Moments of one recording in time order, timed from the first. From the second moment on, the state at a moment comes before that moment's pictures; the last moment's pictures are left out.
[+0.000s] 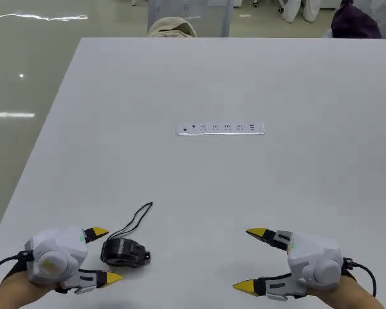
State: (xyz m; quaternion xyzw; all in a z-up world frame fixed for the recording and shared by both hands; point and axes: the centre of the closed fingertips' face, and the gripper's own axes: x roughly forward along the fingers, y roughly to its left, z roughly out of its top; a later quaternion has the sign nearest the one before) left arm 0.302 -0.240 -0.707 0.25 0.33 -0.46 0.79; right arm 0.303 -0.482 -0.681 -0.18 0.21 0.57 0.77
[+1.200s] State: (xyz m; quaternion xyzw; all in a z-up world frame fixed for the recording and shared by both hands) left arm 0.311 -0.232 -0.742 0.33 0.35 -0.54 0.69; right arm 0.313 -0.397 -0.716 -0.22 0.20 0.64 0.71
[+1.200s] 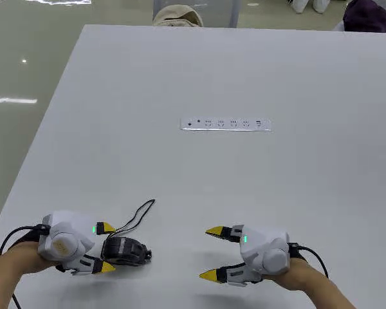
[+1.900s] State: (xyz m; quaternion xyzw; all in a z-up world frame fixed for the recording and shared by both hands) left arm 0.310 -0.235 -0.757 0.35 0.36 -0.57 0.66; right arm 0.311 -0.352 -0.743 -0.24 0.20 0.68 0.67
